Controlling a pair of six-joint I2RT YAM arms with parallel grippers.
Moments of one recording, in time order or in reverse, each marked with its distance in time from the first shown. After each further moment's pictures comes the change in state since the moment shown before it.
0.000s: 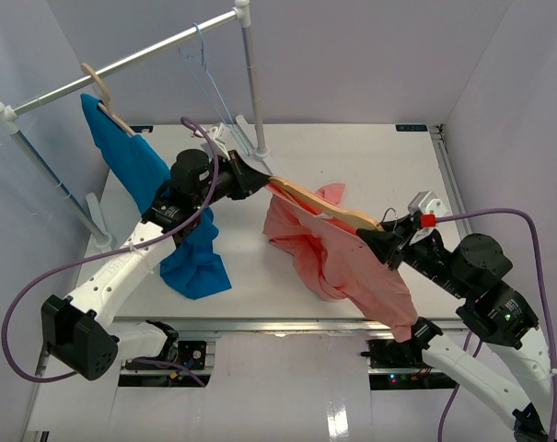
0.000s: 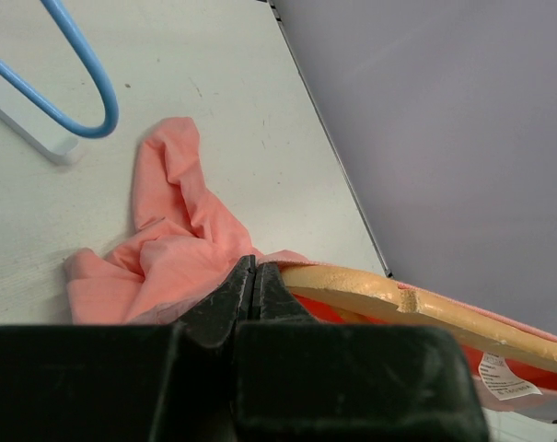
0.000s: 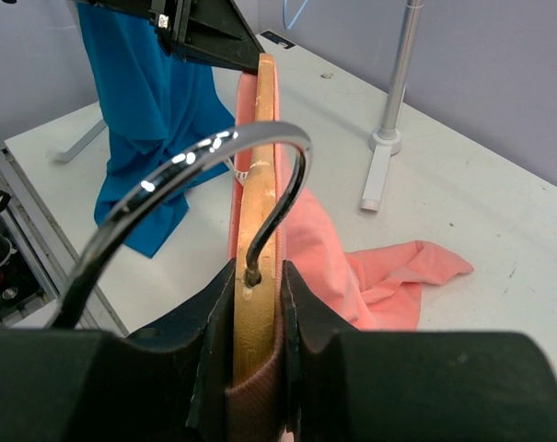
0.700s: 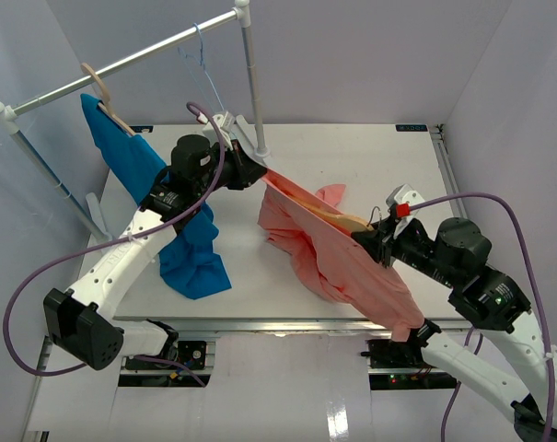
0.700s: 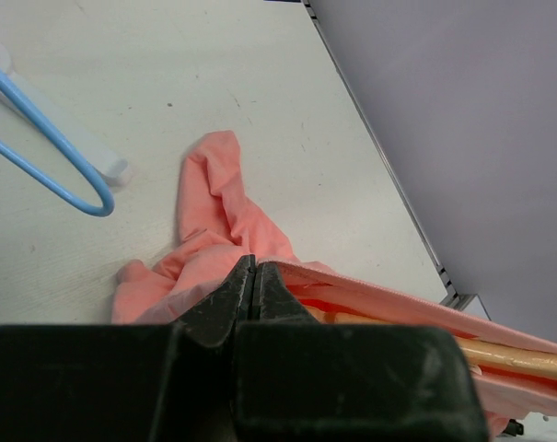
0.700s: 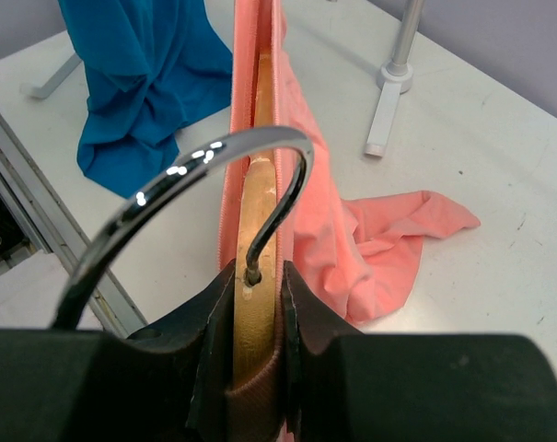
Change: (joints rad) left arm 0.013 0.065 0.158 -0.146 -0.019 0.157; right arm -0.002 0.097 0.048 -0.126 -0.006 -0.040
